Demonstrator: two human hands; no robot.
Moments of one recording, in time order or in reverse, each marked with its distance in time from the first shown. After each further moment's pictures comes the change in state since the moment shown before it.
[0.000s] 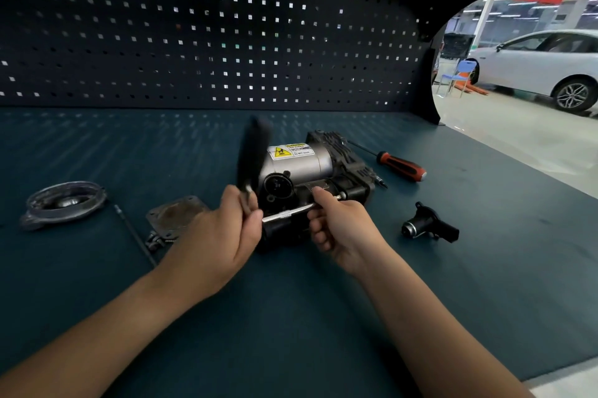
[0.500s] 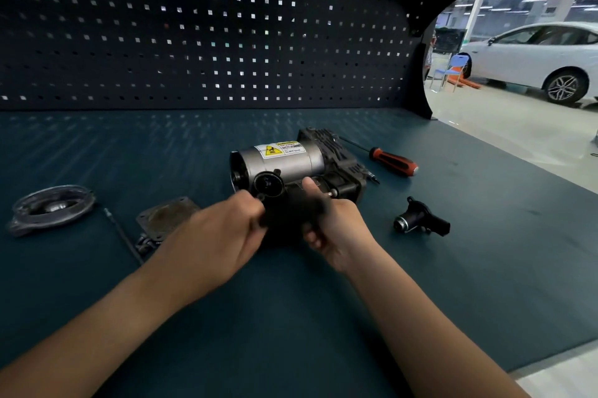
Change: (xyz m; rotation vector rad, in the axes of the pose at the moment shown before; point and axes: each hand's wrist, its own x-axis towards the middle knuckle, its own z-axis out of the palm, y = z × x) left_hand 0.006 0.003 -0.004 0.216 -0.014 0.302; right_hand 0.000 0.003 0.000 -0.004 0.013 -0.035
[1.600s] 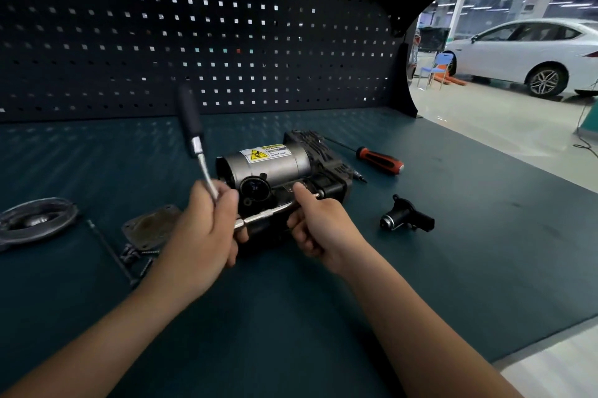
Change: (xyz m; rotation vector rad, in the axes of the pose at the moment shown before) left_hand 0.015 0.026 0.007 -0.725 0.153 -0.738; right_hand 0.001 -0.001 -0.006 -0.099 -0.053 0.005
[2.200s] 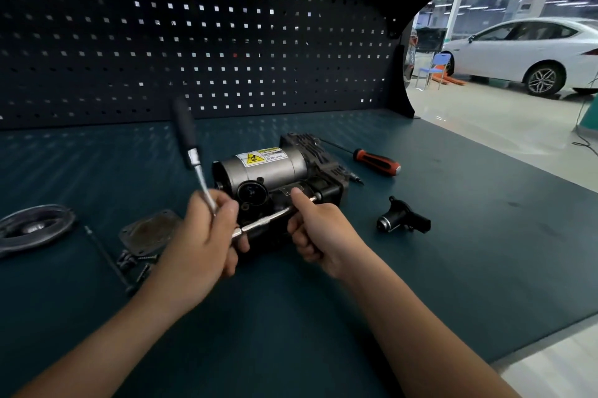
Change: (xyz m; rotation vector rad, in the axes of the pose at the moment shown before) left_hand -0.004 -0.001 0.000 -0.033 -0.049 -0.035; right_hand -0.002 0.001 -0.003 0.023 -0.019 0.014
